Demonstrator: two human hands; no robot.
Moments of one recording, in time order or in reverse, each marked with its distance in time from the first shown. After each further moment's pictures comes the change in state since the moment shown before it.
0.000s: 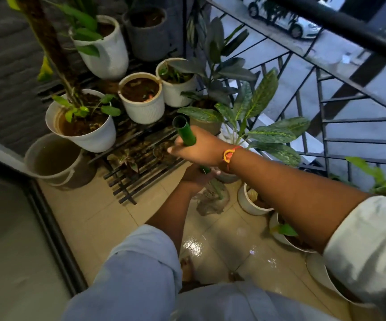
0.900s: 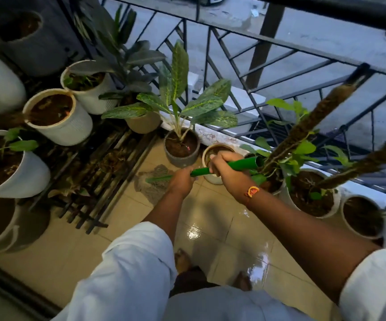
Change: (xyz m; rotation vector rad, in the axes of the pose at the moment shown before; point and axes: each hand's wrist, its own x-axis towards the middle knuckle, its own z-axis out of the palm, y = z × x) left_hand -0.037 0.007 0.110 0.634 -0.524 0.101; right_hand -0.205 0.150 0.020 0.389 0.936 0.277
